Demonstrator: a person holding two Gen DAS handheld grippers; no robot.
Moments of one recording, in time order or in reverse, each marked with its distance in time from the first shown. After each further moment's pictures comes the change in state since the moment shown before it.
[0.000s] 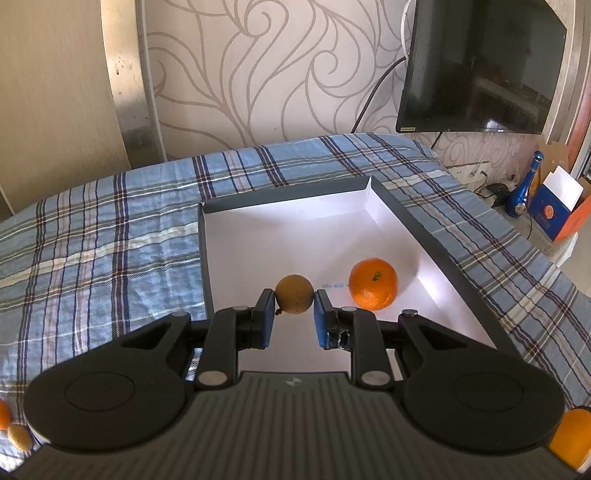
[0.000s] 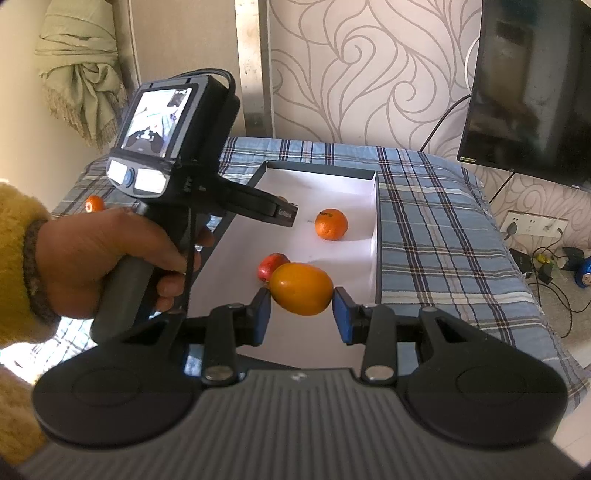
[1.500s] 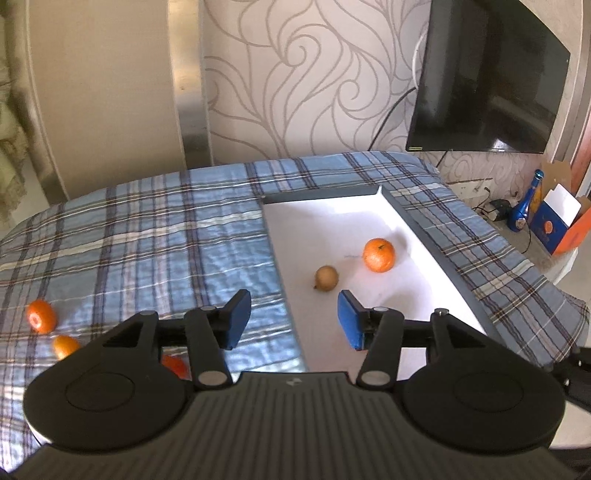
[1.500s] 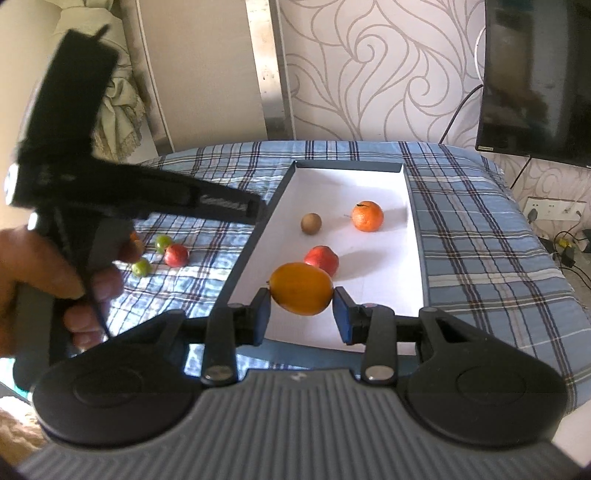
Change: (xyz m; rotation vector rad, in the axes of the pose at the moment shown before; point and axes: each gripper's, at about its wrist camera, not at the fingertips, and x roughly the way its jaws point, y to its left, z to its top) left arm -0.113 0.030 -0.034 -0.053 -0.041 0.046; right arm -0.003 0.024 -0.012 0.069 -0.028 0.064
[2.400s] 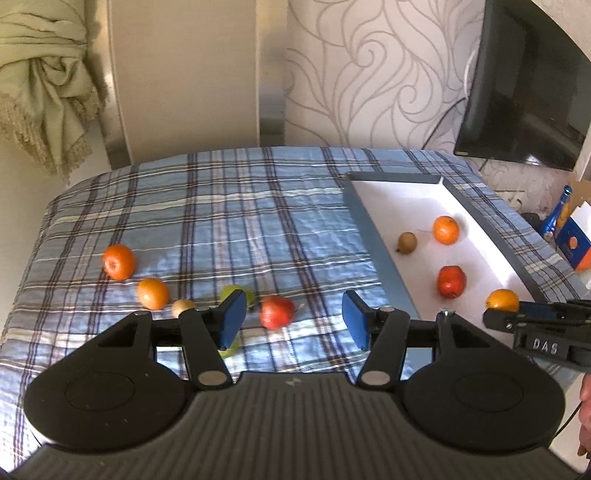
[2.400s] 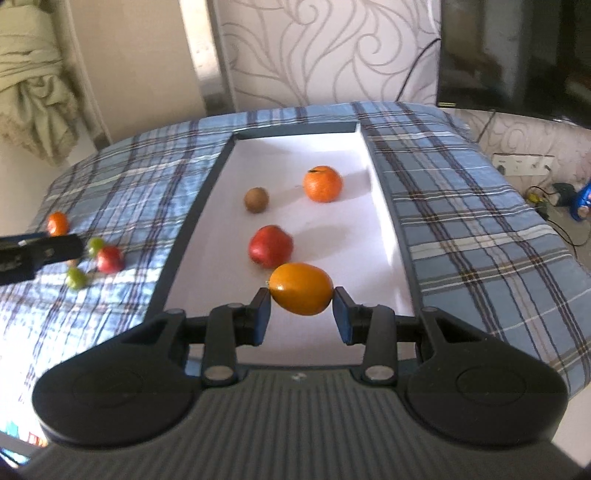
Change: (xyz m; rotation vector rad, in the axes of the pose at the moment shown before) left arm -0.039 0.073 -0.046 -0.087 -0.005 0.091; right arm 0.052 -0.017 -0.005 0.127 0.068 -0.153
